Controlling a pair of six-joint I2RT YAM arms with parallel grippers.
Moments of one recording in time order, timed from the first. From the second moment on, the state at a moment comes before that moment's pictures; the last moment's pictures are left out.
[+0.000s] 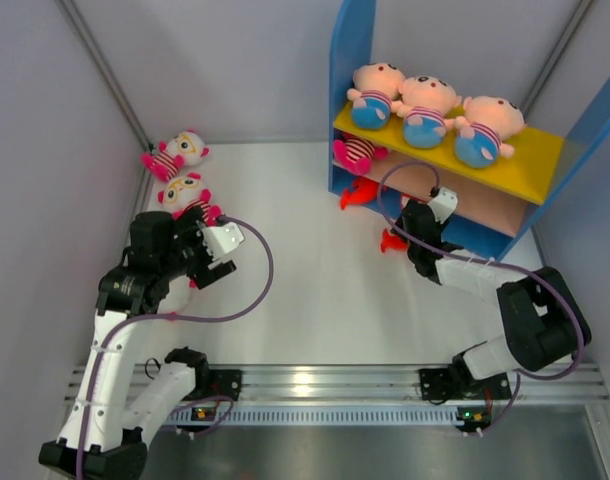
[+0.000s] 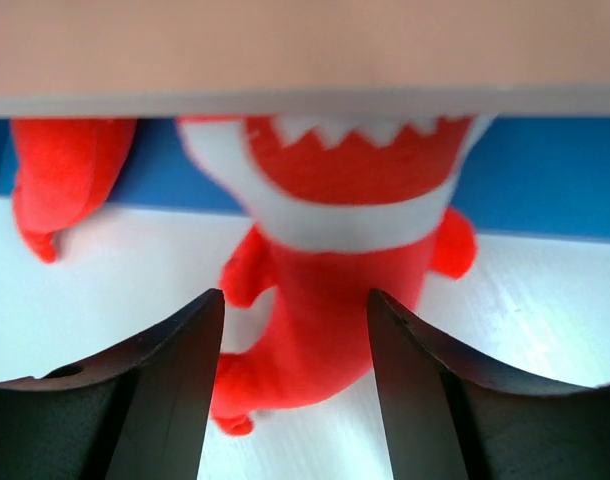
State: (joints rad) left arm -0.17 0.80 1.05 -0.89 0.27 0.89; right arm 0.41 1.45 0.68 0.20 0.57 0.62
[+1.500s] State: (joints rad) left arm -0.17 0.79 1.05 -0.89 0.28 0.89; right arm 0.54 1.36 0.62 0.02 0.67 0.86
